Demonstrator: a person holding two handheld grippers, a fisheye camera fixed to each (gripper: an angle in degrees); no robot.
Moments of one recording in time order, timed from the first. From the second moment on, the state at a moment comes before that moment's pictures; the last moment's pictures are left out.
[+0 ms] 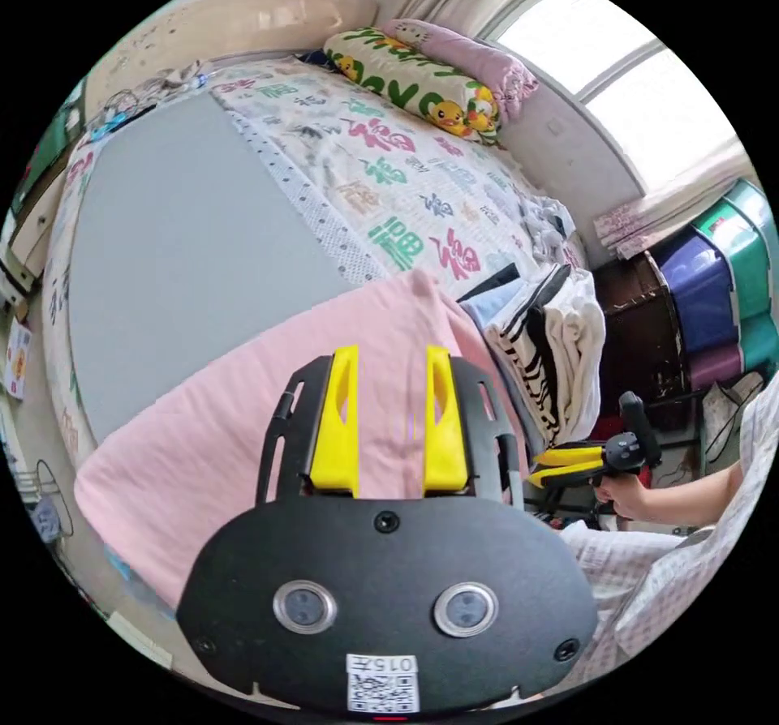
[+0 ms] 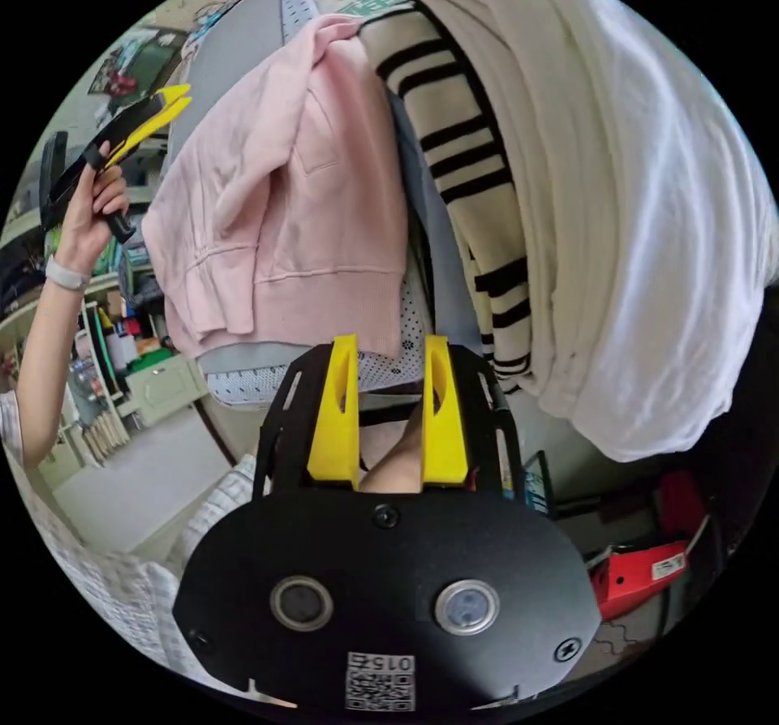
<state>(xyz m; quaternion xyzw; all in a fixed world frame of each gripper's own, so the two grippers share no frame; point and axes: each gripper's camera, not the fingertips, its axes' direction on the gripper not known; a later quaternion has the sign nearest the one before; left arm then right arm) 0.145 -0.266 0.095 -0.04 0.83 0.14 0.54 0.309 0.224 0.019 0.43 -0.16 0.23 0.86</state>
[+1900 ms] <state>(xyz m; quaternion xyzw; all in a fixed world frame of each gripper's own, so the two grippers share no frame) 0.144 0.117 0.619 -0.32 0.78 -0.30 0.44 -0.076 0.134 -0.153 0.34 -0.12 -0.21 0.91</state>
